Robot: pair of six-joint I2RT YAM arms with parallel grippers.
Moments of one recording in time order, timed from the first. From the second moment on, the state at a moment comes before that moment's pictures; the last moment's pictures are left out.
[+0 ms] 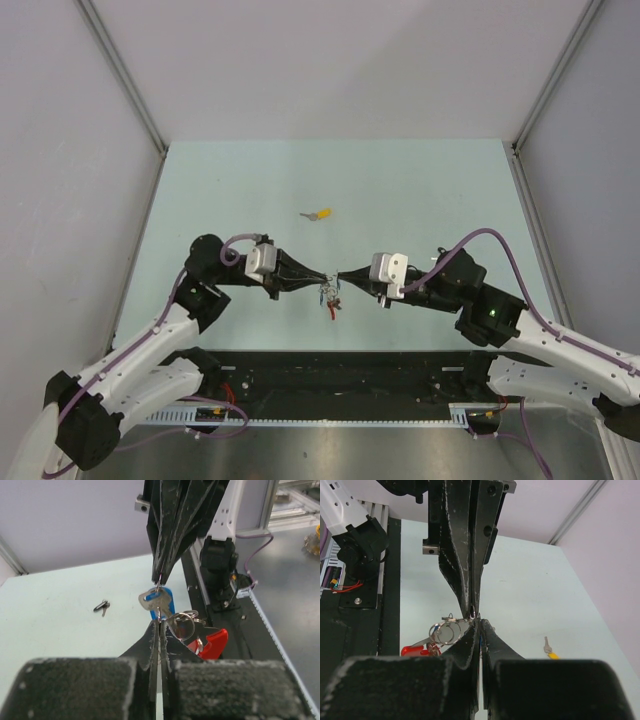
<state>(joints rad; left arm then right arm) -0.57 0.87 0.57 0.49 1.05 -0.02 1.05 0.81 0.82 -0.01 -0.27 -0.37</state>
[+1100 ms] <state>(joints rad) -0.57 0.76 0.65 0.07 1.00 0.38 0.99 0.87 0.81 -0.05 -0.37 -0.42</state>
